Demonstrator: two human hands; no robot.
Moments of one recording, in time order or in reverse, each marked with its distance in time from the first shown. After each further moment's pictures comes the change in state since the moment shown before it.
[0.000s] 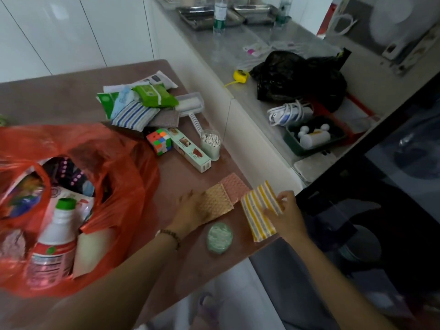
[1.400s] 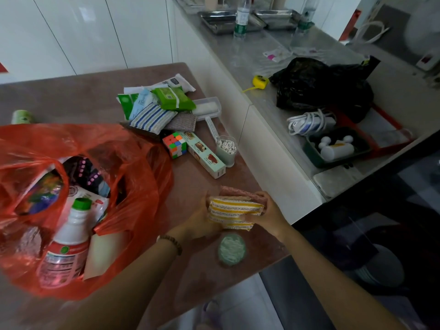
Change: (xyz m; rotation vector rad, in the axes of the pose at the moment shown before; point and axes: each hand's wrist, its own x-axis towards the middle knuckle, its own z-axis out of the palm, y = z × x) left_hand -0.006 -0.006 -0.010 -0.650 -0.181 0.026; right_hand 0.046 -0.009 0.060 0.284 -0.434 0.037
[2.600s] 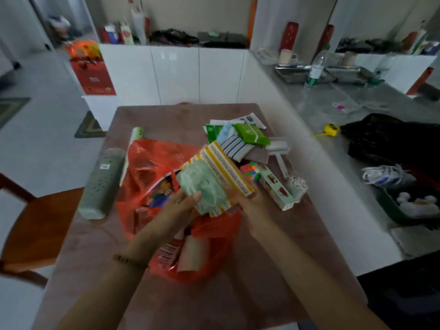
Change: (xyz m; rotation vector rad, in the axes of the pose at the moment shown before) left_hand -0.188 0.013 -0.171 -0.730 0.358 0.313; right_hand -0.034 -0.177 0.223 0.455 -0.169 -0.151
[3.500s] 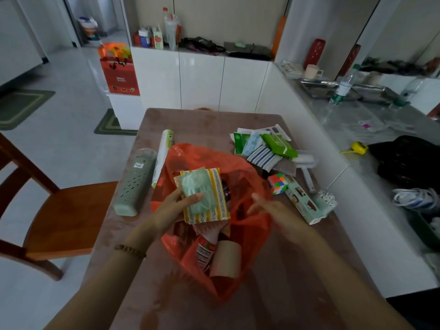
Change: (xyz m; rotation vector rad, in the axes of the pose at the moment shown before) left_hand -0.023 0.027 -0.110 0.172 0.139 -0.097; right_hand 0.010 -0.009 0.028 -0.652 -0.236 0.251
